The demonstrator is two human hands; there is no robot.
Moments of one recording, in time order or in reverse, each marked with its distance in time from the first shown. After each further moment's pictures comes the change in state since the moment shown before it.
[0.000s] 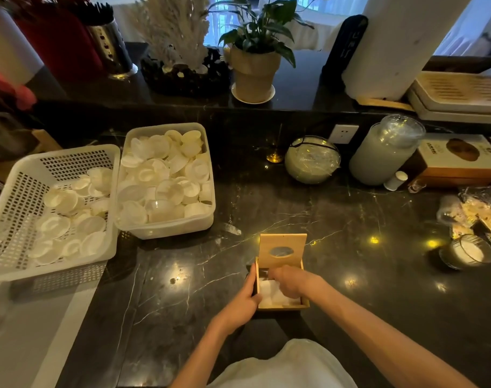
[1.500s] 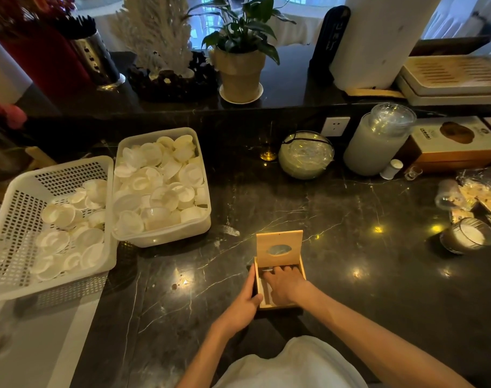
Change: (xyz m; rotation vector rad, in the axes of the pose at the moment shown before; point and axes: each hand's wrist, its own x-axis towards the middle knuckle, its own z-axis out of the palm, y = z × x) left_hand -0.002 -0.003 -0.001 -0.065 -0.026 0.033; right_hand 0.017 -0.009 0.027 -0.147 0.028 0.086
